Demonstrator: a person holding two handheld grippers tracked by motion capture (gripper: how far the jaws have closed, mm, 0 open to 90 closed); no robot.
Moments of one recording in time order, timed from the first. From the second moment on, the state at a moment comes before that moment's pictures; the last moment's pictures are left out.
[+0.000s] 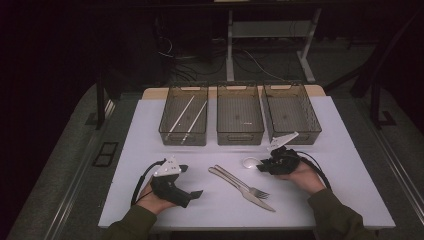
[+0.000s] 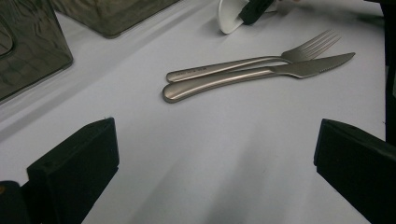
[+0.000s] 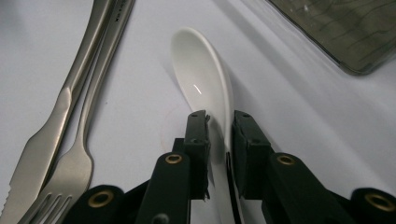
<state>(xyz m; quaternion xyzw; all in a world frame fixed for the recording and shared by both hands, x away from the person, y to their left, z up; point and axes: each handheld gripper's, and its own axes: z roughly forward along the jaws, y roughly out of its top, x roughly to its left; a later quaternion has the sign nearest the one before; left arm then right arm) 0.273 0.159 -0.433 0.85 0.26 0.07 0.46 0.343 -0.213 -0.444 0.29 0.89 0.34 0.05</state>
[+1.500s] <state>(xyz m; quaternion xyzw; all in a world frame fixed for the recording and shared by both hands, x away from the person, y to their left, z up) 0.272 0.159 -0.433 0.84 0.26 0.07 0.47 0.341 -0.223 -0.404 0.29 0.88 0.38 0.05</state>
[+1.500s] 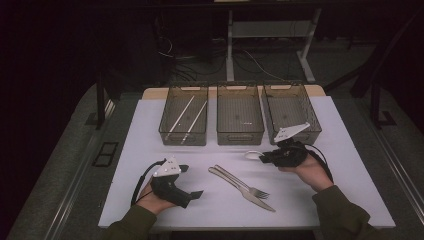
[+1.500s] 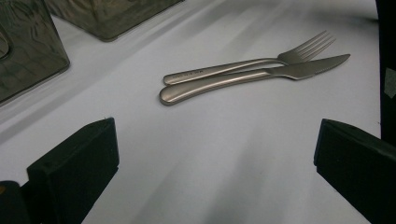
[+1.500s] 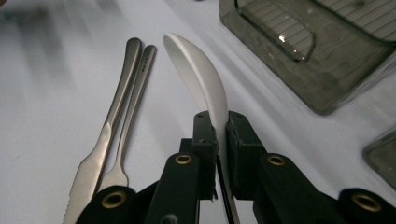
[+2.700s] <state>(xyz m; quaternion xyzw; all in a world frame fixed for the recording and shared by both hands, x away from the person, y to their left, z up) 0.272 0.160 -0.432 0.84 0.26 0.07 0.47 0.402 -0.201 -0.327 0.29 0.87 0.40 0.09</state>
